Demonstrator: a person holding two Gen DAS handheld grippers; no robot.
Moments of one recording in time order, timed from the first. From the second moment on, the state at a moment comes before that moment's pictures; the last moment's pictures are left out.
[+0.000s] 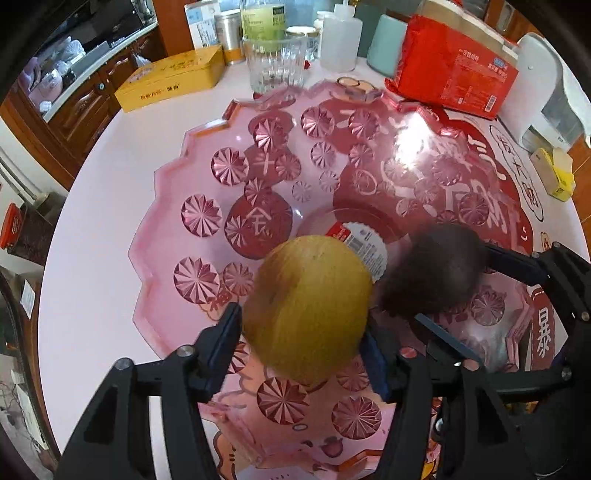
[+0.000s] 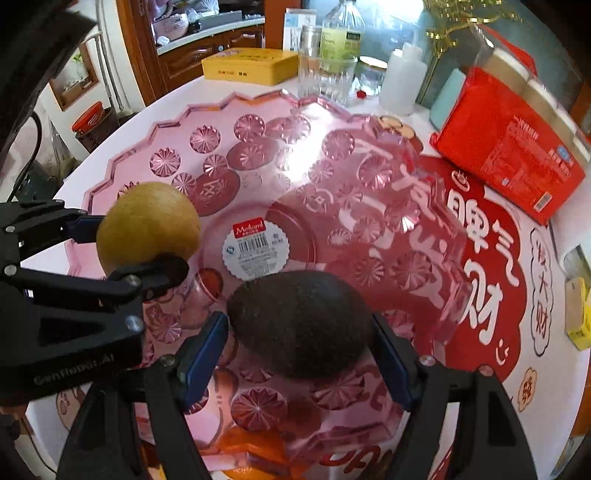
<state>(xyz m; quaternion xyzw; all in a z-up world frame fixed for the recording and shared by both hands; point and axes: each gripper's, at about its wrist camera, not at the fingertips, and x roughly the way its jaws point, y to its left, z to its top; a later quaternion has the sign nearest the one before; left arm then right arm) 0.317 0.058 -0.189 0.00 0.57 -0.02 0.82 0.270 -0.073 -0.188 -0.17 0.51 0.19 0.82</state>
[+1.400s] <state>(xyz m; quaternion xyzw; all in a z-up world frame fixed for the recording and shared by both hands) 0.192 0.094 -0.063 -0.07 0.45 0.00 0.89 0.166 -0.112 -0.064 -0.05 0.39 0.17 0.90</state>
